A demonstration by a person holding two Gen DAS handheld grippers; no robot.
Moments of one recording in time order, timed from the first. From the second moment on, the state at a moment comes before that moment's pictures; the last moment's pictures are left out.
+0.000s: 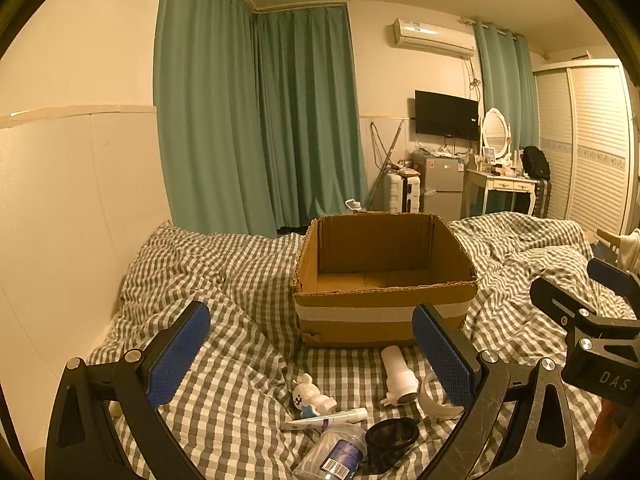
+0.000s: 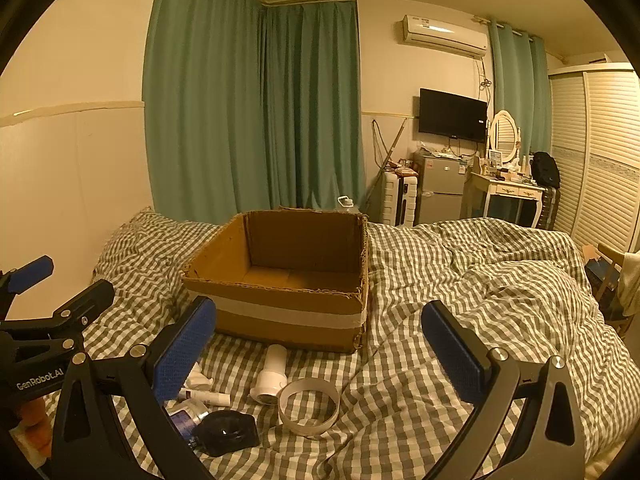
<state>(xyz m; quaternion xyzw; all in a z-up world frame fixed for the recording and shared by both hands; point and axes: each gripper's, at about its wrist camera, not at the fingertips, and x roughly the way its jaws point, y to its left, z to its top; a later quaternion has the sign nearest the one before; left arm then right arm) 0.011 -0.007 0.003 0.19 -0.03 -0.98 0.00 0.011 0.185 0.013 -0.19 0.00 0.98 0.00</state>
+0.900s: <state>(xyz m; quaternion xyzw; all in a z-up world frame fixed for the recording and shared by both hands) 0.013 -0.004 0.003 0.20 -0.03 -0.98 0.00 0.017 0.178 0.017 -0.19 -0.01 0.98 -0.01</state>
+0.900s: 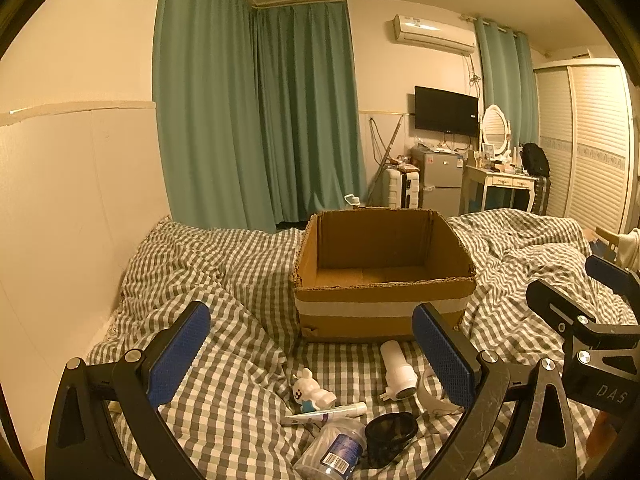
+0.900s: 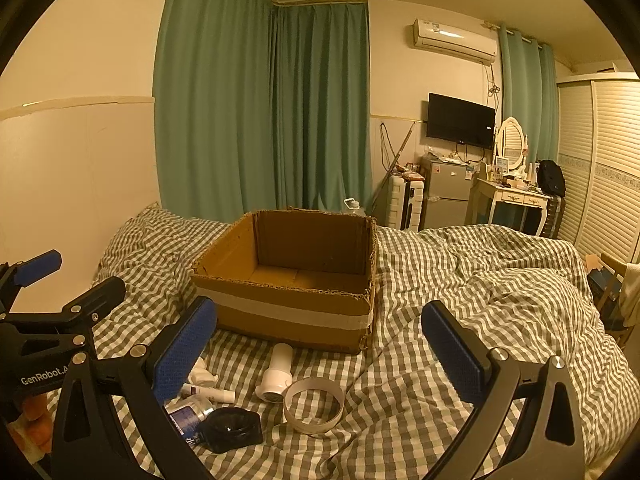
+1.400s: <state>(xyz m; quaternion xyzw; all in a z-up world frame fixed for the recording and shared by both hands) 0.013 -0.004 0.004 0.21 -0.03 -0.98 -0.01 0.018 0.176 0.016 -0.19 -0.01 0.98 -0.01</state>
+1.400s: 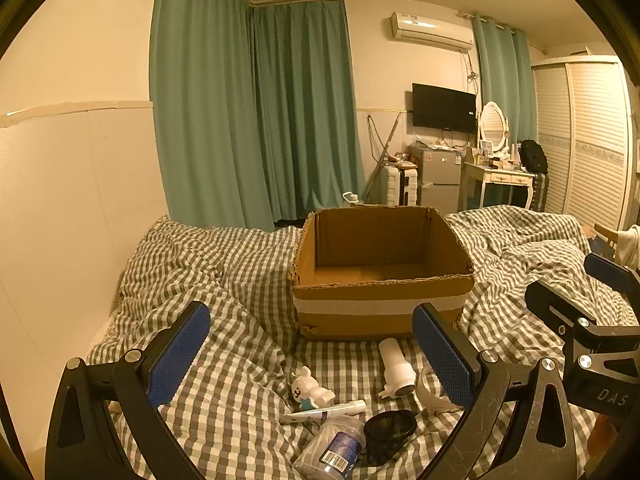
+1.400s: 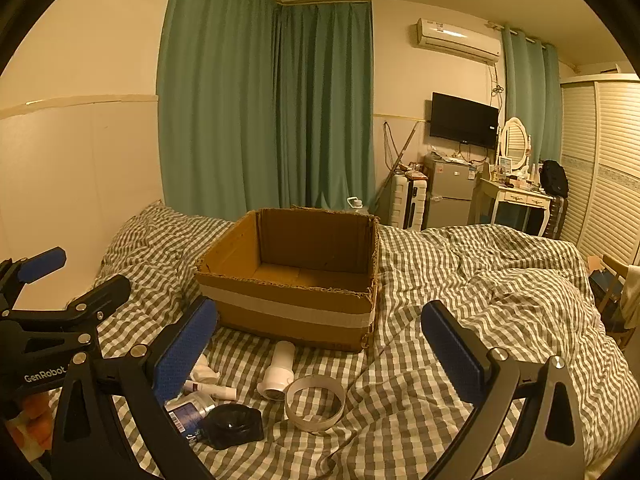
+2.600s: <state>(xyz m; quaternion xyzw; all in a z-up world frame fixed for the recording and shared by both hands) -0.053 0.016 -0.162 0.47 -0.16 -0.87 -0.02 -0.109 0.182 -0.162 -0.51 0.02 0.86 -0.04</state>
